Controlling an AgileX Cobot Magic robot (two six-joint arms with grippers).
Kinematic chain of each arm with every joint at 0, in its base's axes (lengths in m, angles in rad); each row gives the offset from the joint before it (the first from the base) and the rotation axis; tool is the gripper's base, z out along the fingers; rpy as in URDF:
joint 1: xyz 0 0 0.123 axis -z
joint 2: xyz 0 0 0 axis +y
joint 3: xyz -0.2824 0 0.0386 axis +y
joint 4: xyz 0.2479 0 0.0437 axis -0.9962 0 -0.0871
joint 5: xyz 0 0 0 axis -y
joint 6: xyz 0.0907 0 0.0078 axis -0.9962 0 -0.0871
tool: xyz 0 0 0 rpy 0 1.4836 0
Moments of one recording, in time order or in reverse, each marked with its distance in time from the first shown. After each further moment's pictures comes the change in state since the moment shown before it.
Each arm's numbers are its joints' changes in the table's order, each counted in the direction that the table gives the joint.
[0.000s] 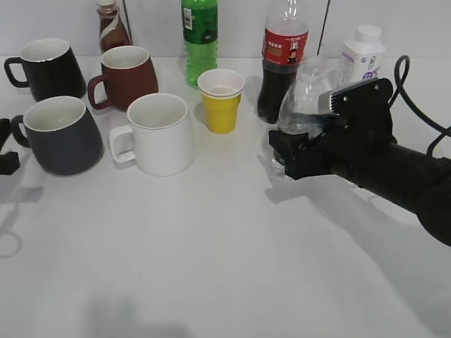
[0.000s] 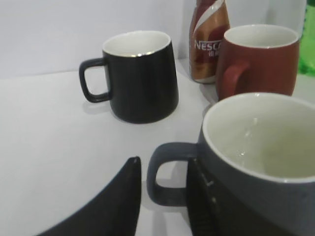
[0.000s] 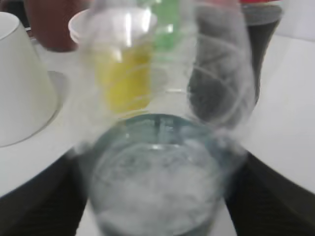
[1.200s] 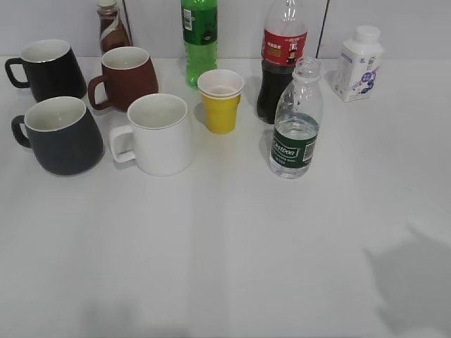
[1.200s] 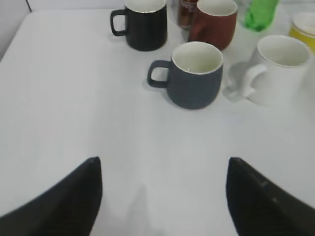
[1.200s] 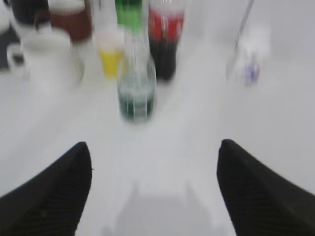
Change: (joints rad) left arm 0.001 -1.323 -0.309 0.113 -1.913 0.019; right arm -0.148 -1.403 -0.005 -0.053 -1.586 -0.022
